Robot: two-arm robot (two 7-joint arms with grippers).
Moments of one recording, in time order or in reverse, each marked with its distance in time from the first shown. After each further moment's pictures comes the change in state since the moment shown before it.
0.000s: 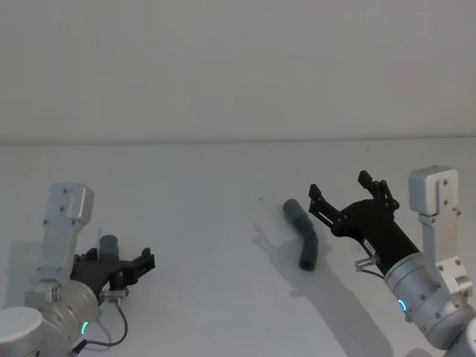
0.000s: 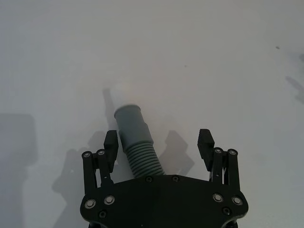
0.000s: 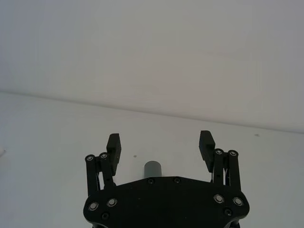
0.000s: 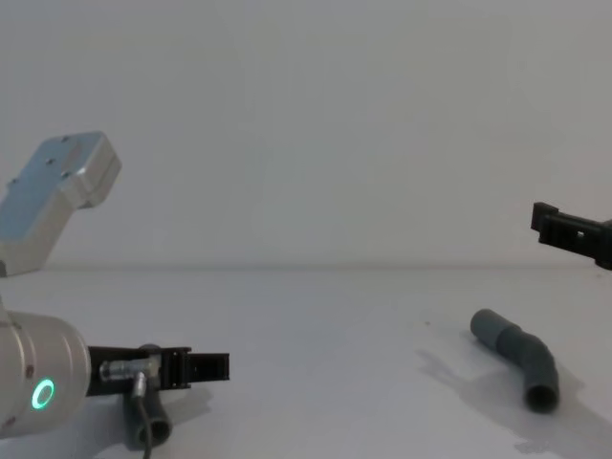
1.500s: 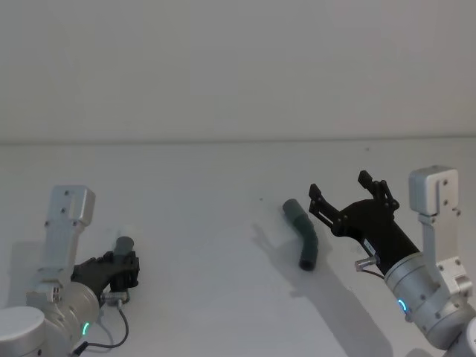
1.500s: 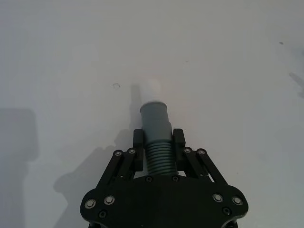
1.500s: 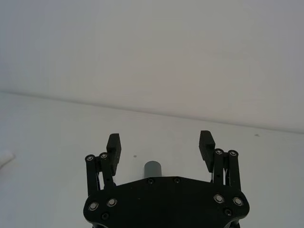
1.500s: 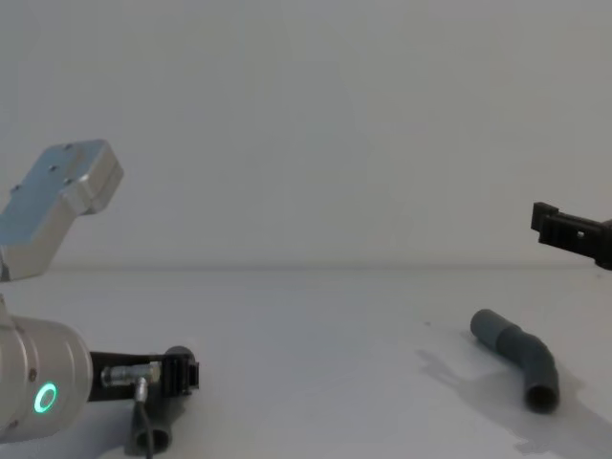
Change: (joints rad) left arm 0.000 -0.014 -0.007 0.005 0.004 0.023 0.002; right arm 0.000 0.000 0.000 0.000 0.000 0.000 0.000
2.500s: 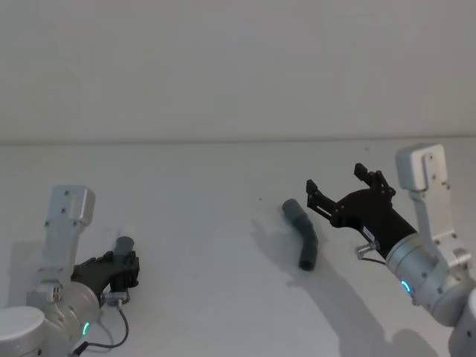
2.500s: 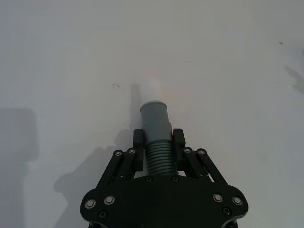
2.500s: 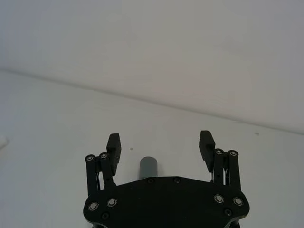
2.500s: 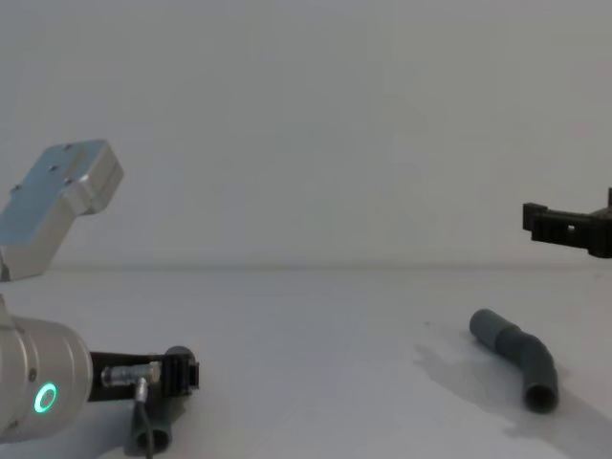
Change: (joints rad) left arm 0.000 0.000 0.000 0.000 0.000 0.000 0.000; right arm 0.063 0.033 -0.005 -0.023 -0.015 0.163 0.026
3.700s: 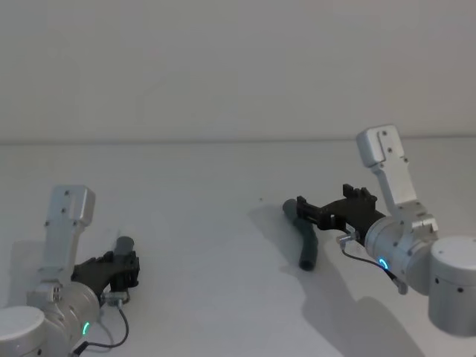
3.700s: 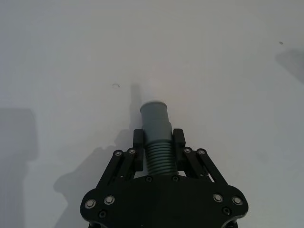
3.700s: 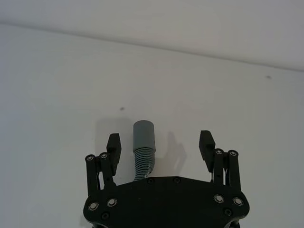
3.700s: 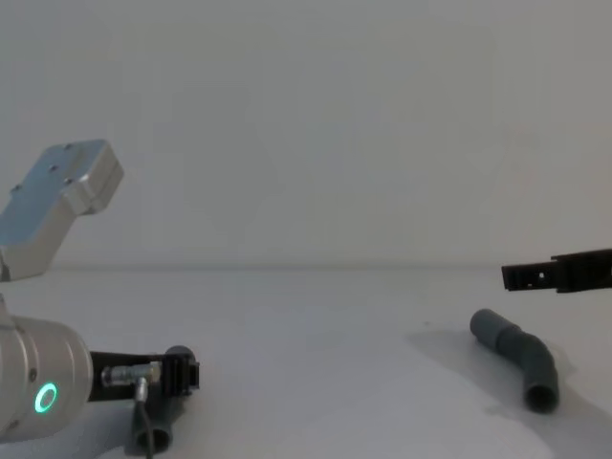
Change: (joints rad) left arm 0.000 0.000 0.000 0.000 0.000 0.000 0.000; right arm 0.150 -0.077 -0.027 0.053 -0.009 0.439 -0.055
